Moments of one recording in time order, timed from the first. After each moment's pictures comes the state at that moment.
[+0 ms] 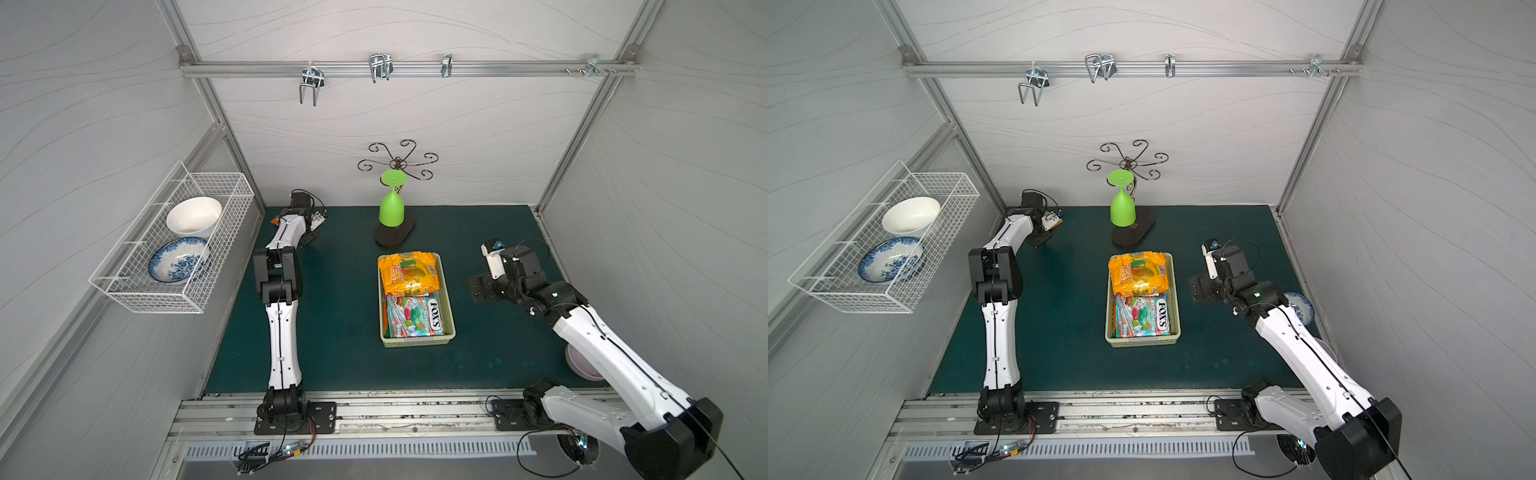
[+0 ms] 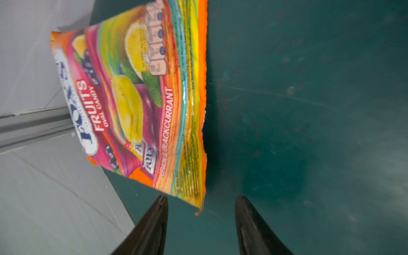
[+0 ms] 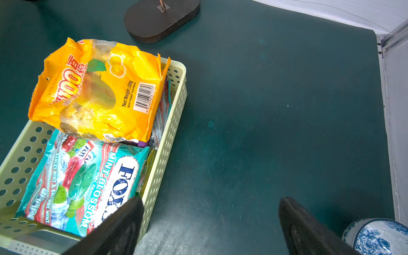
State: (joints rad) left arm 0.11 2.53 2.21 -0.76 -0.27 0.90; right arm 0.50 1.05 0.97 -0.70 0.11 0.06
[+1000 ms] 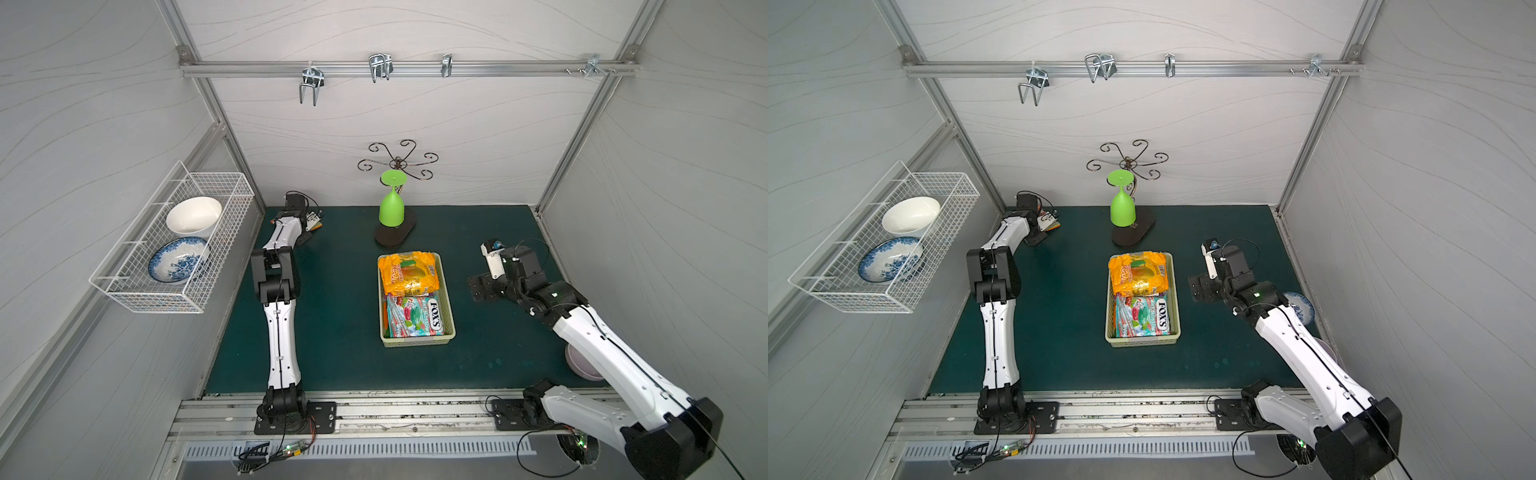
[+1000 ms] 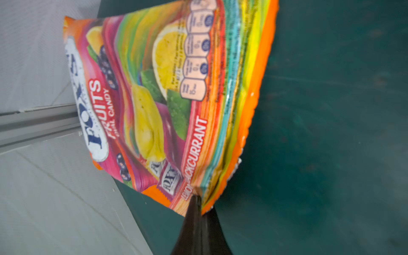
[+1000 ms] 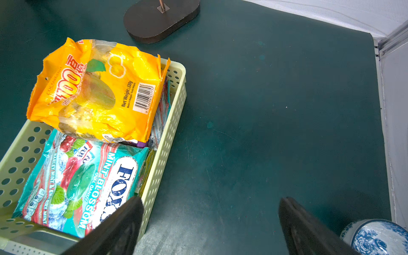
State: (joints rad) left arm 0.14 2.51 2.17 -0.69 -0.26 0.92; right arm 0.50 1.04 0.97 -0.70 0.12 0.05
